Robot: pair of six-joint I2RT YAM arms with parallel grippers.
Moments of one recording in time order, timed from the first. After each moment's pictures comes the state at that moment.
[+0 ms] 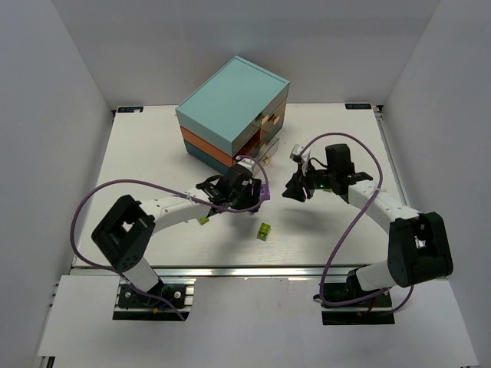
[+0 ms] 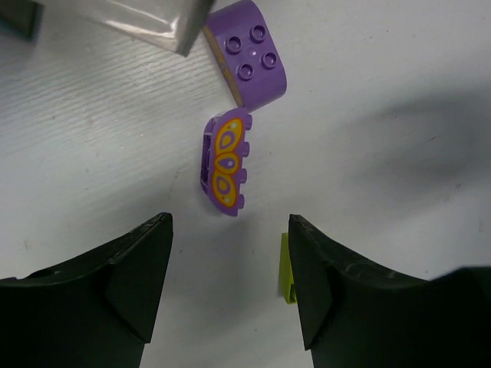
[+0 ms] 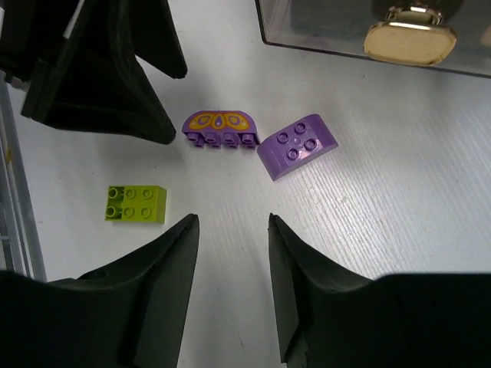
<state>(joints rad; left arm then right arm) -0.82 1.60 0.98 -0.18 -0.11 -0.50 0.29 1.42 0.85 -0.18 -0.87 -0.47</state>
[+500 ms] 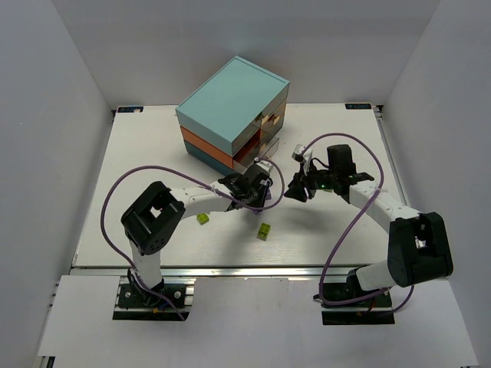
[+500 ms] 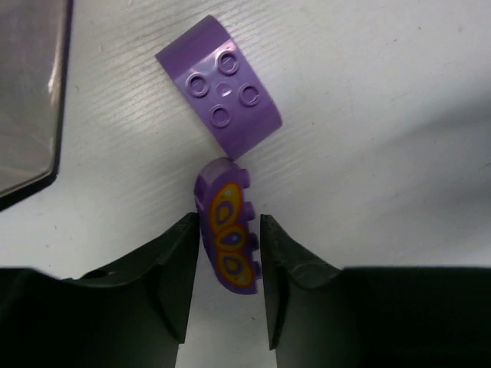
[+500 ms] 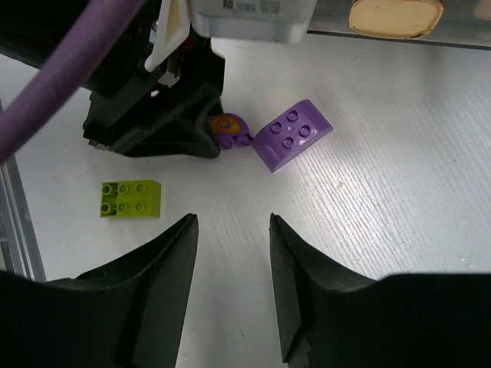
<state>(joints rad) -0.85 1.86 1.16 -0.18 -0.15 -0.40 0.28 1.41 0.83 -0.18 -0.85 -0.45</state>
